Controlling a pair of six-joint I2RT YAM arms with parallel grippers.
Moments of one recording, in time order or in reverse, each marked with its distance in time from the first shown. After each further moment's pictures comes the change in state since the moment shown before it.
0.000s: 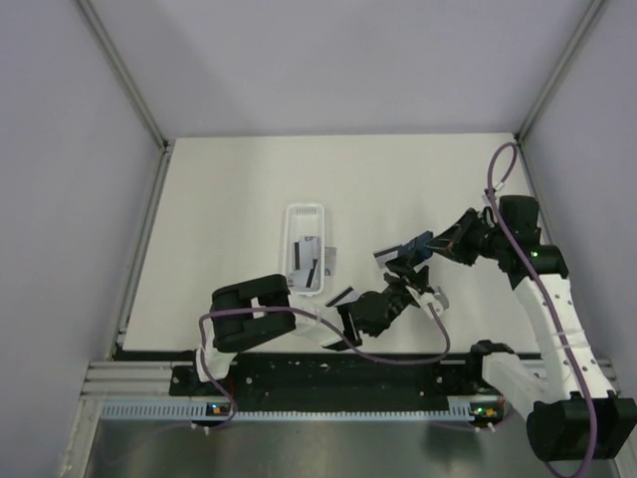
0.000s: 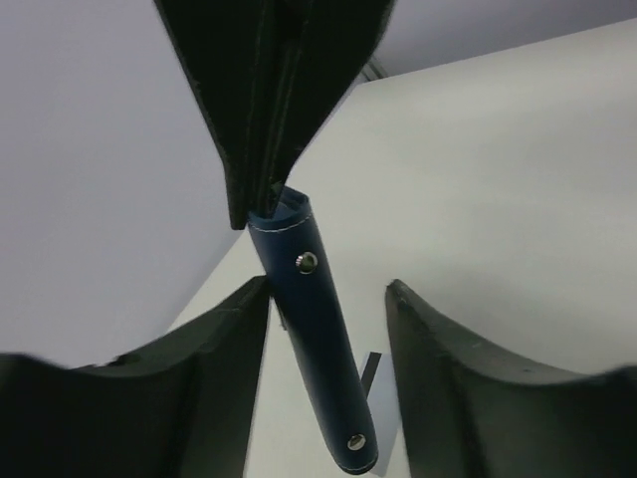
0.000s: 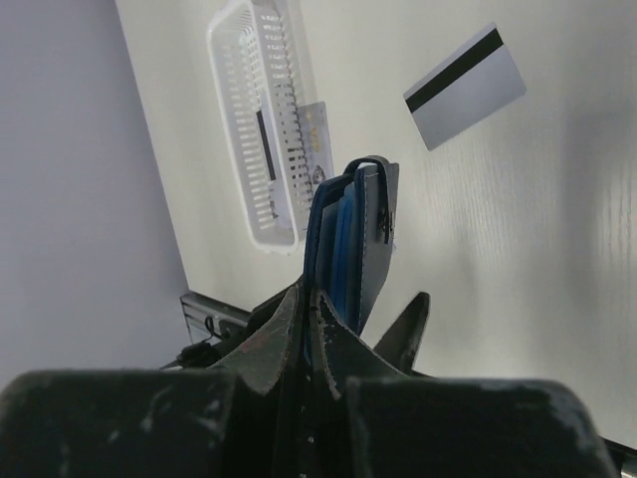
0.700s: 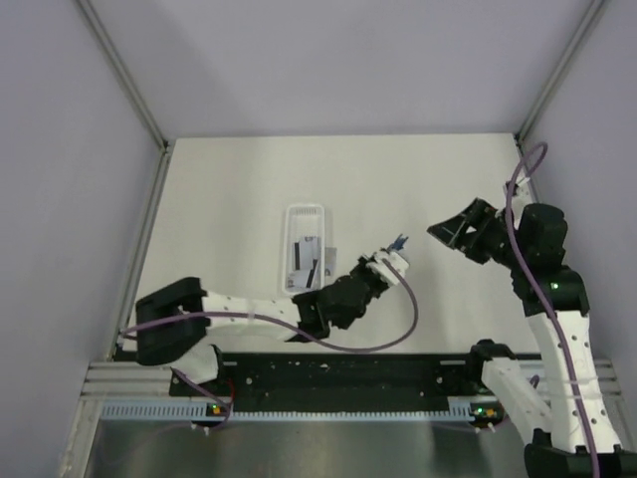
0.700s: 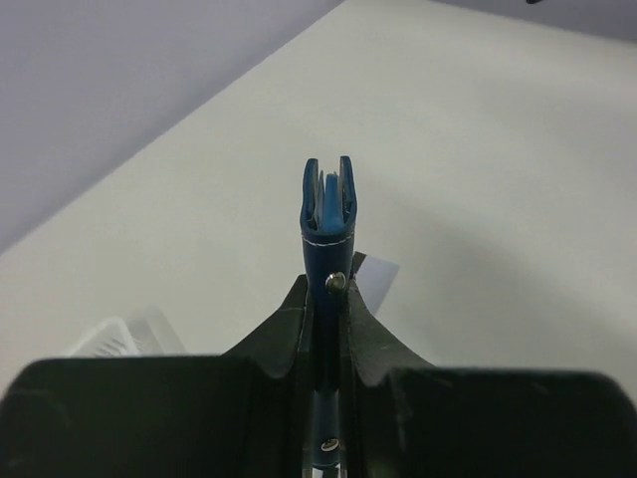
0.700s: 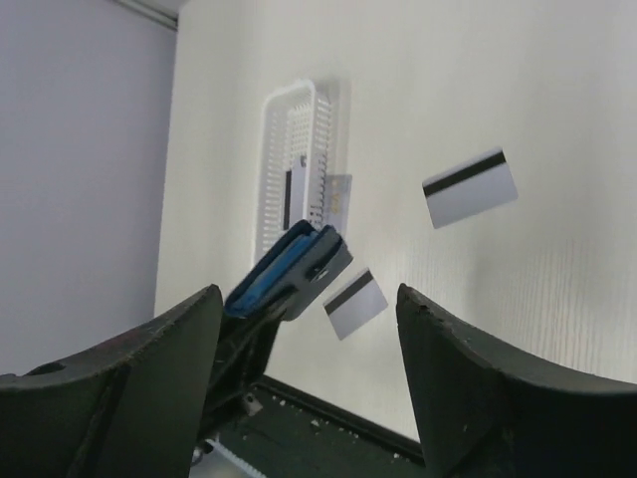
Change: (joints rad) left arm 0.033 -0.333 -0.079 -0.473 -0.147 -0.433; right arm -0.002 -0.143 0.055 0.000 0.064 -0.106
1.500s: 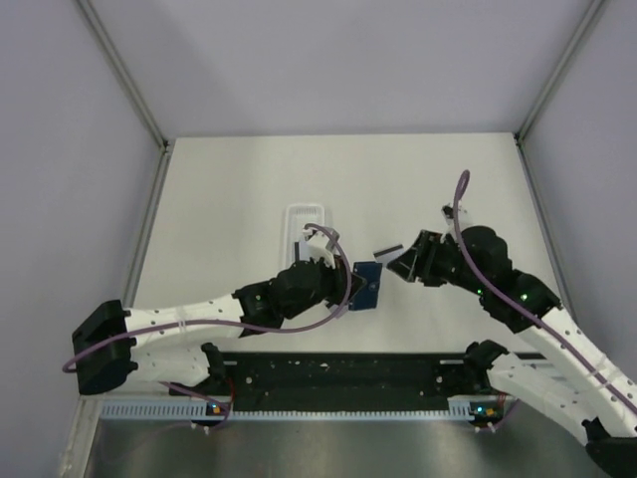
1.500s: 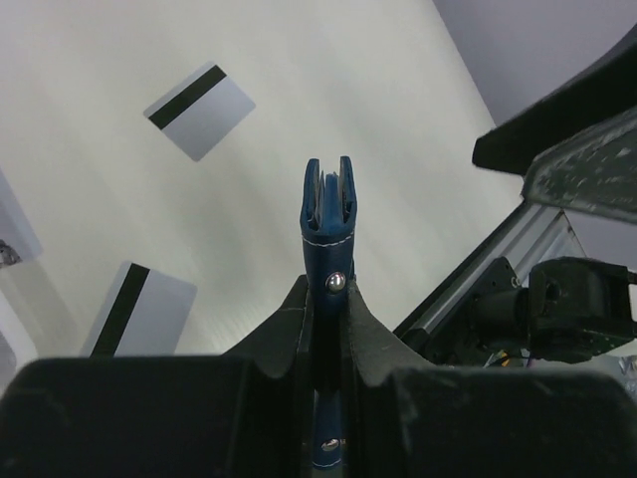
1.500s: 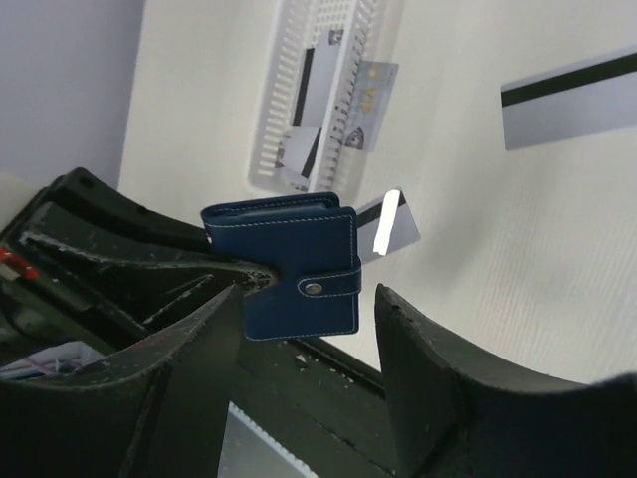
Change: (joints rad) left arm 0.167 -0.480 -0.188 -0.546 0.421 -1.040; right arm 0.552 -0.098 -0.144 0.122 0.311 0.060
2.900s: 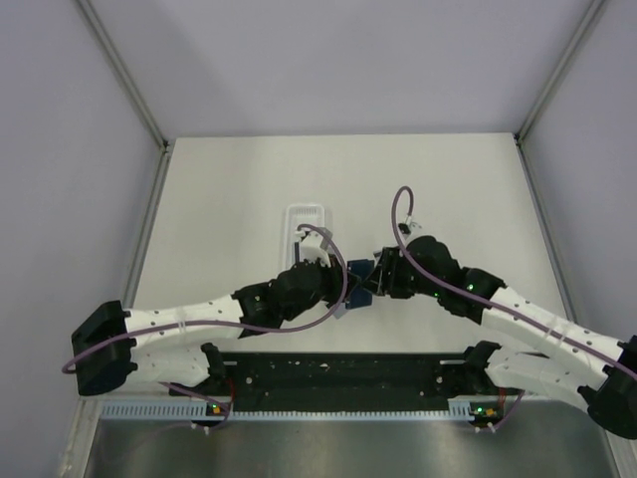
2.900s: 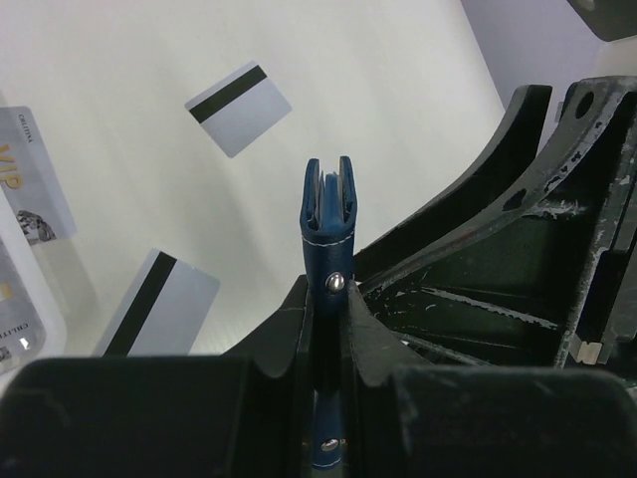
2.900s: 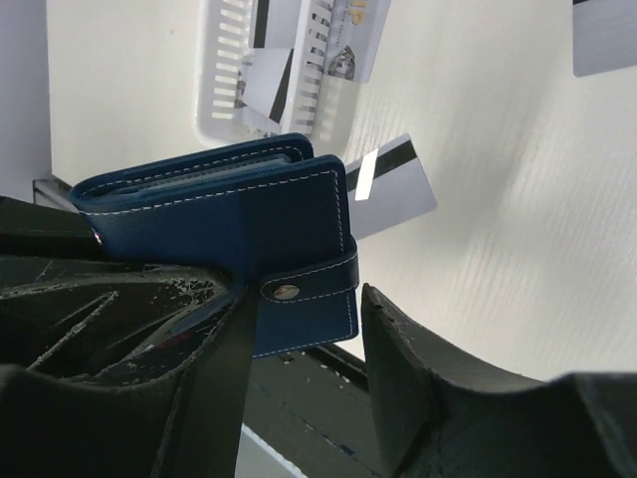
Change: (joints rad) left arm 0.003 -0.005 -0.012 -0.038 -0.090 -0.080; right arm 0.246 0.251 -0.126 0.195 0.131 0.119
